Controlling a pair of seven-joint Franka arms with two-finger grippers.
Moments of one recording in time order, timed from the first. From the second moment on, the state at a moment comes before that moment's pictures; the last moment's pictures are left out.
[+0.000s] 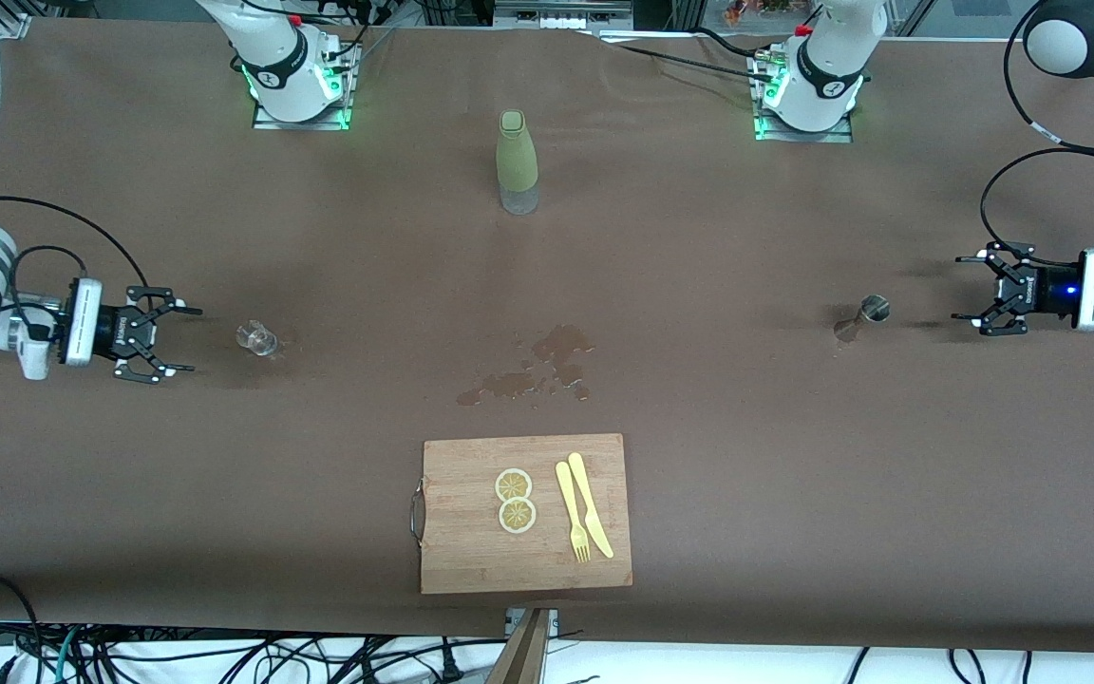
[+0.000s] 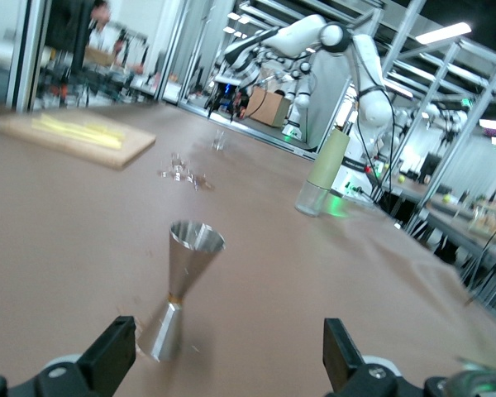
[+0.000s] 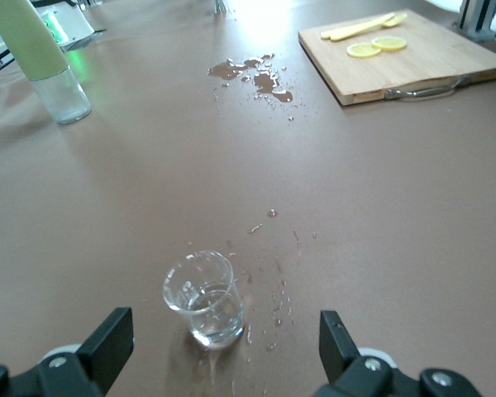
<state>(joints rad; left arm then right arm) 0.49 0.85 0.29 -1.58 -0.94 1.14 2.42 -0.22 0.68 -0.21 -1.75 0.95 1.69 -2.38</state>
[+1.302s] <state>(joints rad) 0.35 1.04 0.23 -1.56 -1.09 1.21 2.71 -0.21 0.85 -0.13 -1.80 1.20 1.67 -2.61</state>
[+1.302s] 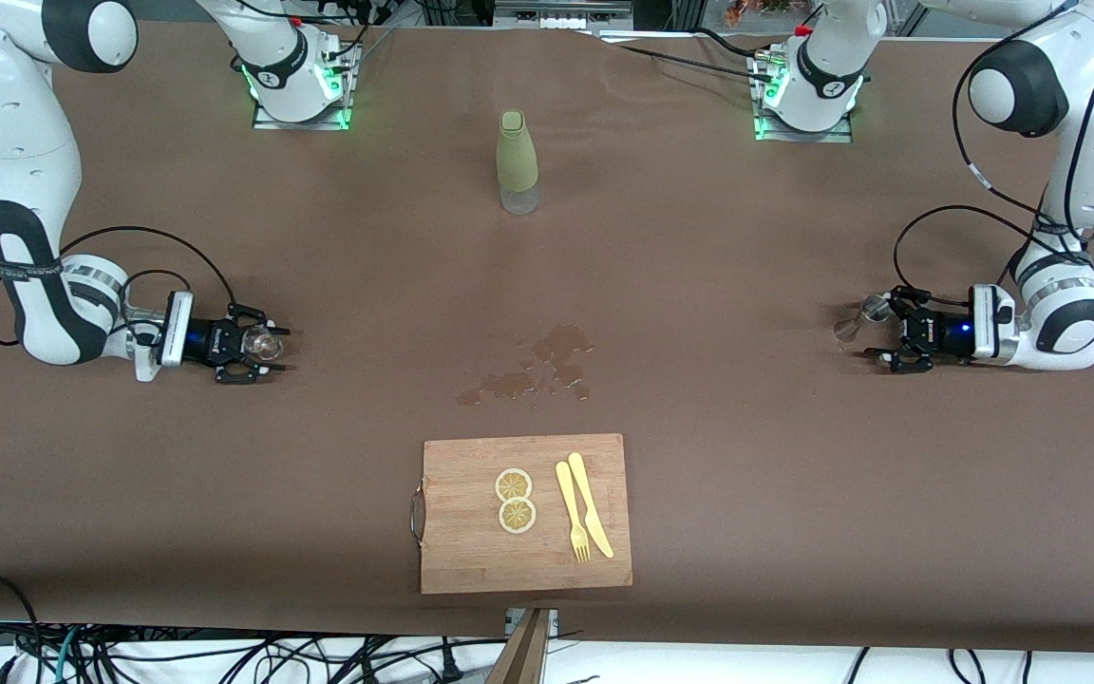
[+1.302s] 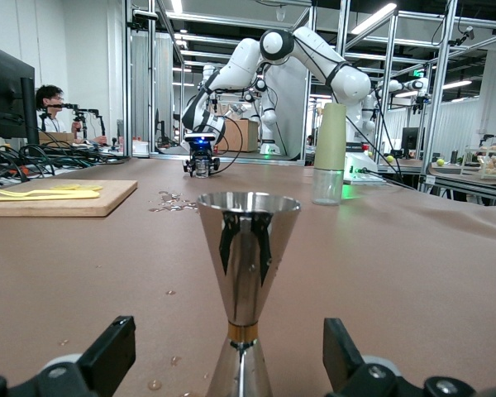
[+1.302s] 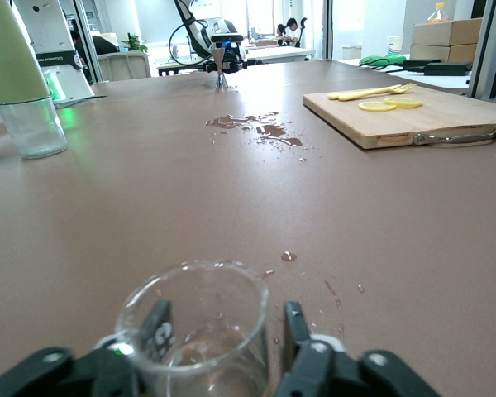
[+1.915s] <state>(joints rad) 0.34 1.04 0.22 -1.56 -1.09 1.18 2.72 -0.21 0.85 -0.10 -1.76 1.20 1.65 -2.54</state>
